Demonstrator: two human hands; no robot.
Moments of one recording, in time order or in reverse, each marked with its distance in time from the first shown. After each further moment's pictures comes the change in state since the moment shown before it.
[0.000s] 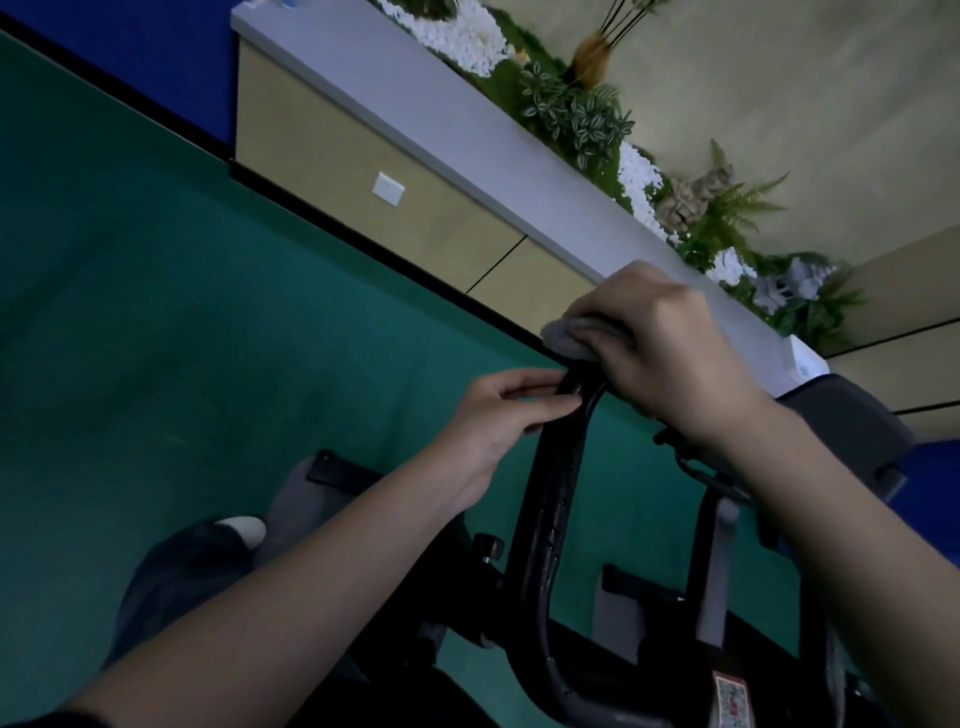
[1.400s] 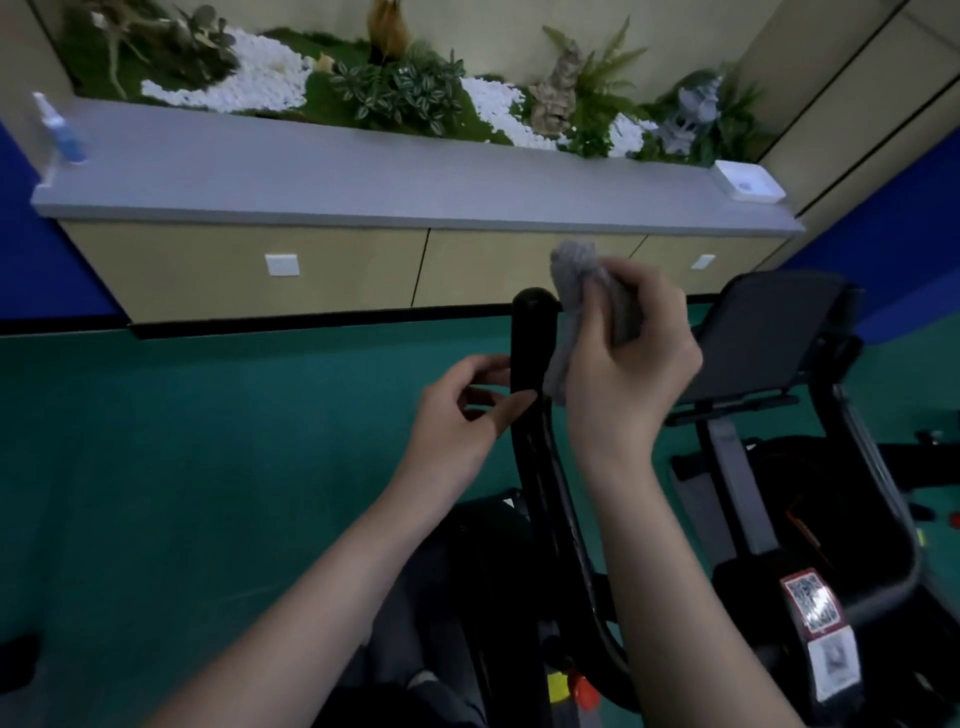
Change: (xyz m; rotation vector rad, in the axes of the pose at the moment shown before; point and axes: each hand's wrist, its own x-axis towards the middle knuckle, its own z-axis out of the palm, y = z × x) left_hand 0.021 0.057 0.010 0.640 -0.204 0.178; right_hand 0.000 -0.031 0.027 0.303 1.188 0.999
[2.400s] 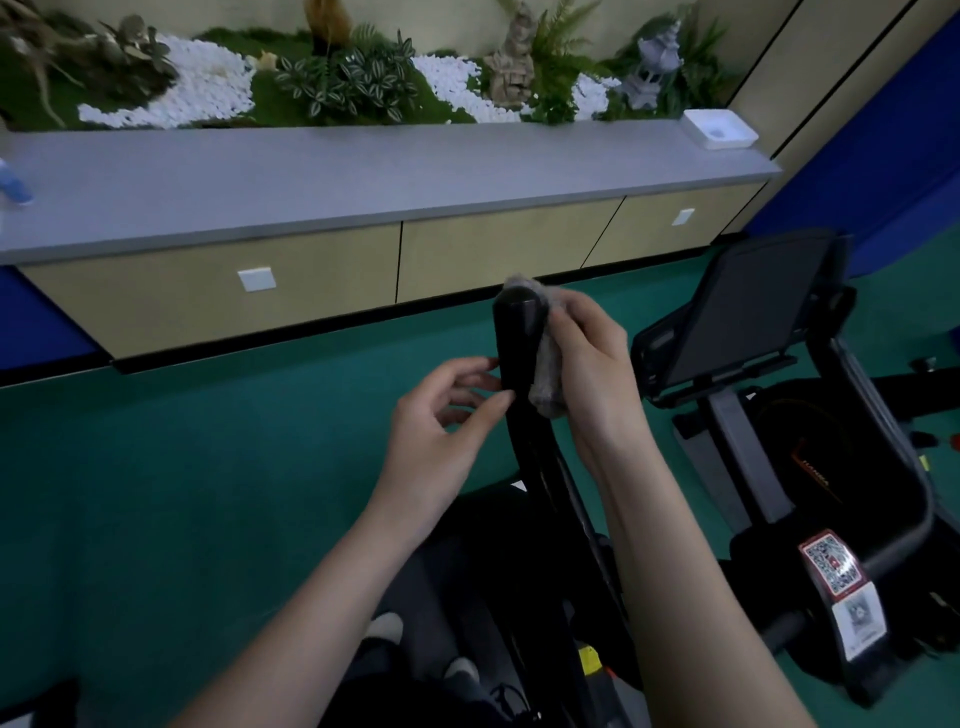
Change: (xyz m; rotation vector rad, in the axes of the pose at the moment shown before) left_hand 0.006 -0.003 -0.017 0.091 -0.027 0.108; right_hand -0.002 0.035 0.013 0.326 -0.404 0.574
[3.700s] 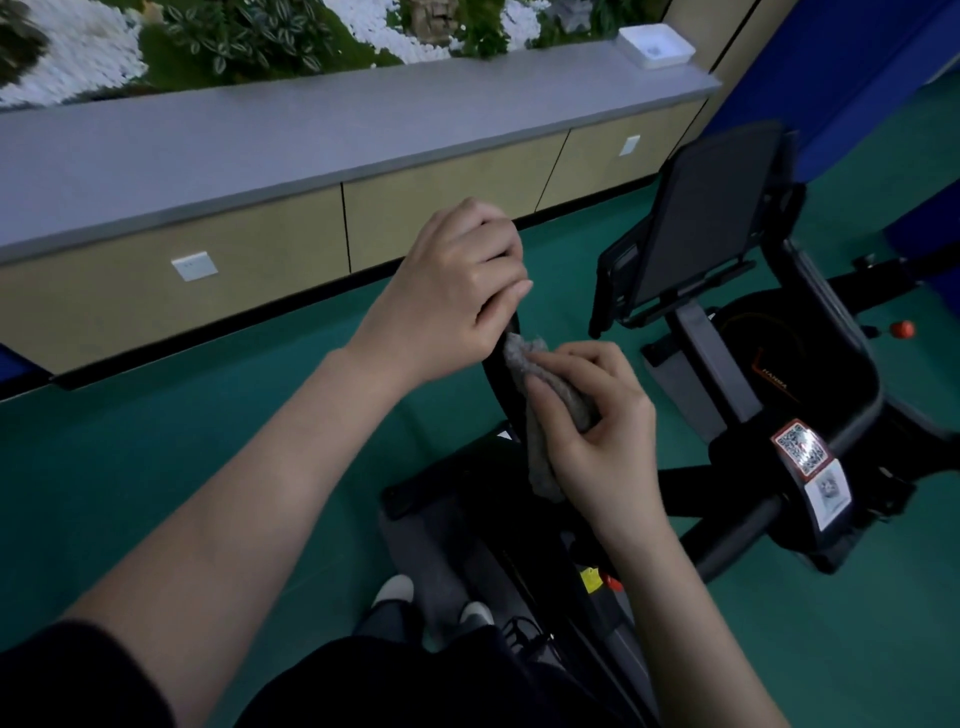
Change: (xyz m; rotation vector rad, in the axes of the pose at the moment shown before) left_hand 0.063 0.036 0.005 0.908 -0.387 0.995; right_hand -0.097 0.015 -0.019 -0.450 0.204 -0.237
